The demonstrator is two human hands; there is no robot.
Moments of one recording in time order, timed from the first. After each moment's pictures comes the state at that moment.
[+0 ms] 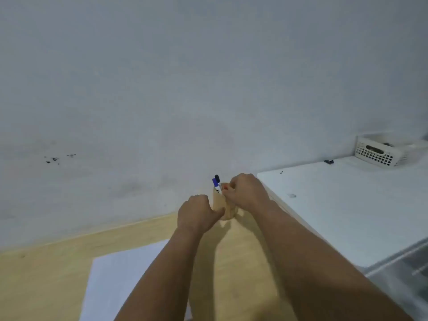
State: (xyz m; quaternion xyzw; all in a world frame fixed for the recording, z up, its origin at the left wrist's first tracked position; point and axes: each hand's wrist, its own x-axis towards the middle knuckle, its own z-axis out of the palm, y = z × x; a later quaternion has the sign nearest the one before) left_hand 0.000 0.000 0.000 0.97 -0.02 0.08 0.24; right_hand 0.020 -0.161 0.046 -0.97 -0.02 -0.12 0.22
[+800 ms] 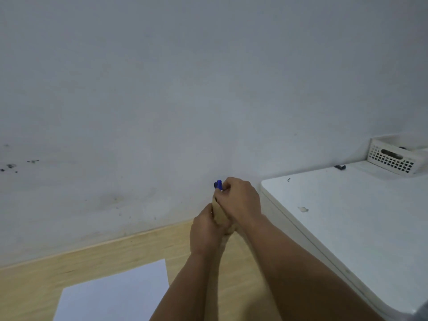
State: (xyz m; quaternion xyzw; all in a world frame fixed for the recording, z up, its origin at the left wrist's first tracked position) left_hand 0.042 -0.040 -0.049 0.86 -0.01 0.11 0.49; right_hand 0.069 -0.139 0.025 -0.94 0.03 -0.17 0.29
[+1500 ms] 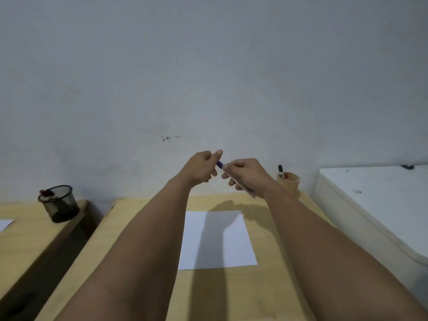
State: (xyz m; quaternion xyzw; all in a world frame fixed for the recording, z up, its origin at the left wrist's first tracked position) left_hand -0.107 0.179 0.119 0.88 0.01 0.09 0.47; right_hand -0.078 -0.003 0.095 -0.78 -0.16 0.08 0.60
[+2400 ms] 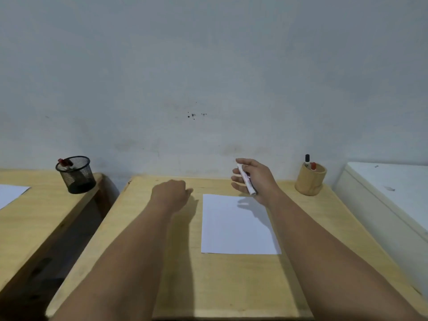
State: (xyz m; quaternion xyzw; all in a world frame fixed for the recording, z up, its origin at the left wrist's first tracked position) left_hand -0.139 0.309 -0.013 0.99 0.12 0.01 0.03; right_hand -0.077 0.064 0.031 -0.61 0.00 0.15 0.78
